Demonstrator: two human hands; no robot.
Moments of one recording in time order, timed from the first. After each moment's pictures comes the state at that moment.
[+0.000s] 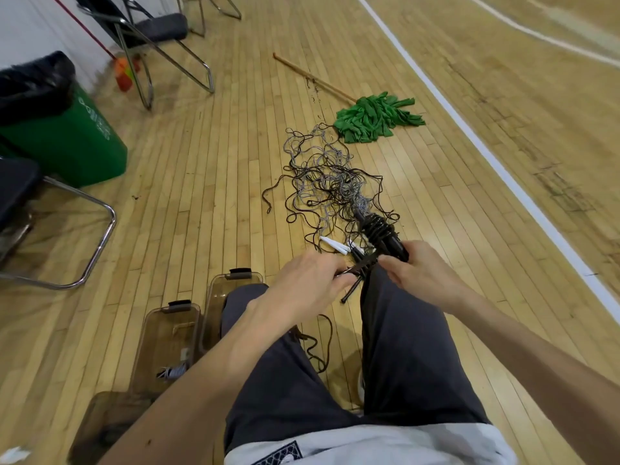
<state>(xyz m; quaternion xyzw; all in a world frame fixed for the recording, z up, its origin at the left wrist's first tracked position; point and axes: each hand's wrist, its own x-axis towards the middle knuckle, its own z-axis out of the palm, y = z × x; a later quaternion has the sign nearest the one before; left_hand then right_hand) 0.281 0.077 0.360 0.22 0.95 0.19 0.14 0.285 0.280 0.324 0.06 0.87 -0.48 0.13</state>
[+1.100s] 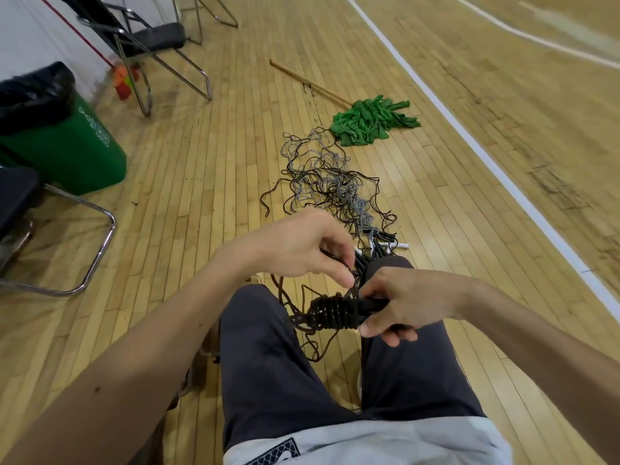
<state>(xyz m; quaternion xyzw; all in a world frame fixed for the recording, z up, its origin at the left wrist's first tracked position) 0.249 0.072 0.426 0.36 0.85 0.28 0.26 0.310 0.268 0.382 -0.16 0.79 -0.40 0.44</state>
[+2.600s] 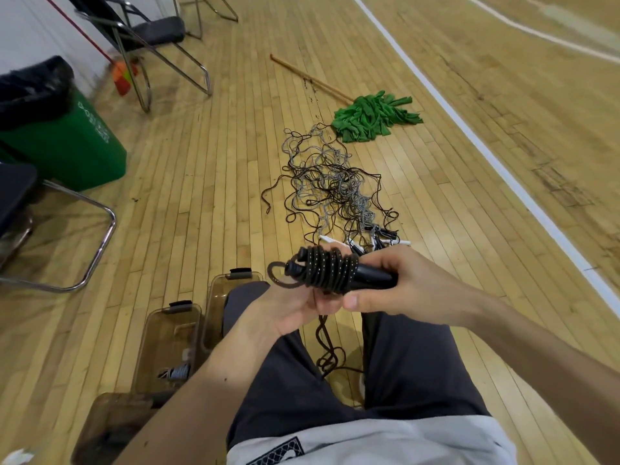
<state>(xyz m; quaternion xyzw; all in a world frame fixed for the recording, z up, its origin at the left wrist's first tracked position) 0.296 0.065 0.349 0.00 0.54 0.76 0.36 0.322 0.256 0.389 -0.20 0.76 -0.59 0.21</state>
